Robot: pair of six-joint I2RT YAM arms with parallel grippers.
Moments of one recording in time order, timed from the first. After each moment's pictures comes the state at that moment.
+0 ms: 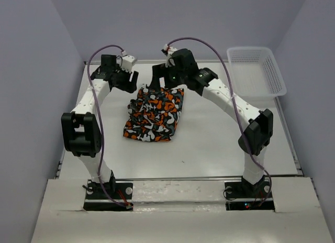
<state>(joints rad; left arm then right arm) -0.05 1.77 1.51 -0.51 0.33 0.29 0.74 1.93 1.99 -0.56 -0.12 0.29</state>
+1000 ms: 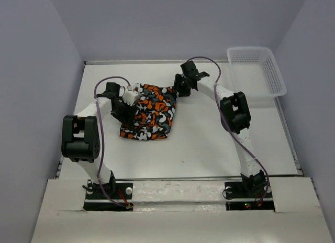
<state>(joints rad) -0.09 1.69 1.07 -0.57 0.28 0.51 0.46 2.42 2.06 -0.54 -0.16 0.59</state>
